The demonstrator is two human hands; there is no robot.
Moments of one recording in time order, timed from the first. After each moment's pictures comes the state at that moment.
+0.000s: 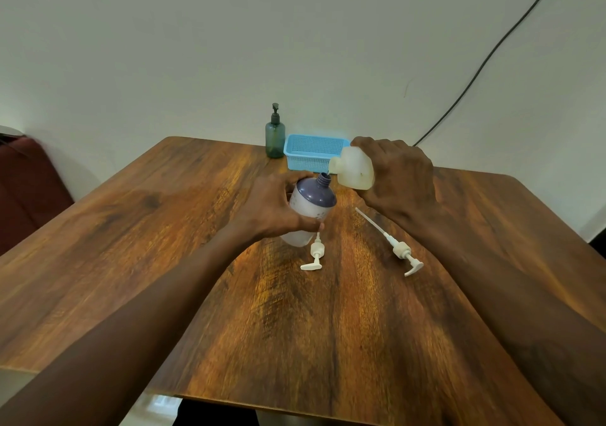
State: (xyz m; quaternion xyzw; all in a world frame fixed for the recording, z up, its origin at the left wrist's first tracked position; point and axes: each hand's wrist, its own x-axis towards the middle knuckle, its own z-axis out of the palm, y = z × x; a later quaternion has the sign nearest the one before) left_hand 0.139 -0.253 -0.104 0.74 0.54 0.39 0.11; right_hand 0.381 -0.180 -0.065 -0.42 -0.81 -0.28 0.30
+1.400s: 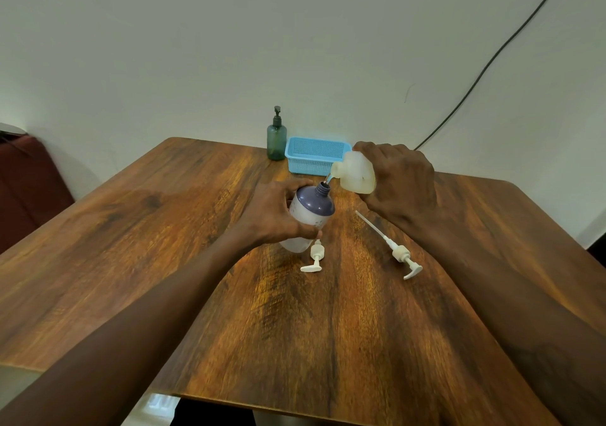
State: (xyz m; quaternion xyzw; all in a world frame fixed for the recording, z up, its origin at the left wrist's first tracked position) left_hand 0.139 -0.256 -0.114 0.73 0.54 0.40 0.12; right_hand 0.383 -0.186 -0.062 -0.41 -0.82 -0.28 0.30
